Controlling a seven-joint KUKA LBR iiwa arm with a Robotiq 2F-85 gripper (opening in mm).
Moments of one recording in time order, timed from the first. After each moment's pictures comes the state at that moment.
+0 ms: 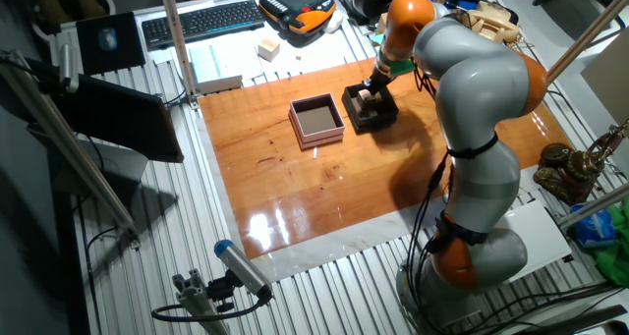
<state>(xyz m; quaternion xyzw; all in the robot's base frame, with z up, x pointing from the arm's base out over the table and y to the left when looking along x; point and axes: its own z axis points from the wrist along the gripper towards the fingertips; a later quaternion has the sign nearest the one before) 0.652 -0.061 0.103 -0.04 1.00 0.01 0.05</state>
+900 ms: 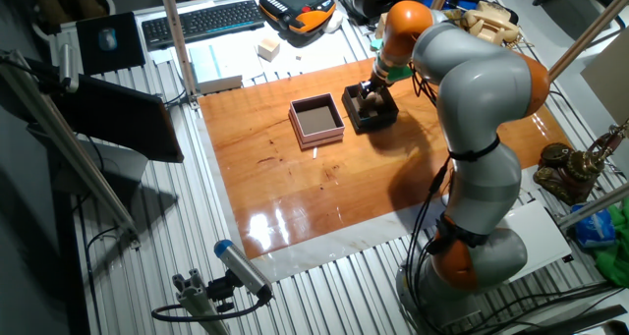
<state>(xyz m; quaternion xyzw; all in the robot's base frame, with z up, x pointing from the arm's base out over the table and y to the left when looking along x) 0.649 -0.057 0.094 -0.02 1.00 0.00 0.06</state>
